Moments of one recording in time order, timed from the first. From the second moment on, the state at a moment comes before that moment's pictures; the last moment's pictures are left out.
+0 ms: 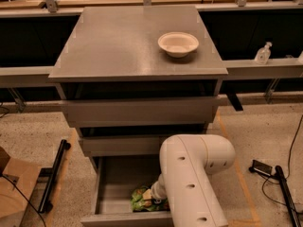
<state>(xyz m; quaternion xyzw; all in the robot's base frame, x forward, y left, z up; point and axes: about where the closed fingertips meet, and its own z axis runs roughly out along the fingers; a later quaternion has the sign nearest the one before) 0.559 -0.008 0.118 -0.11 0.98 0.17 0.09</state>
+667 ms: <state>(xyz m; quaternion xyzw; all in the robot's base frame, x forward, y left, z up) 0.587 0.017 0.177 -0.11 0.93 0.32 0.14</state>
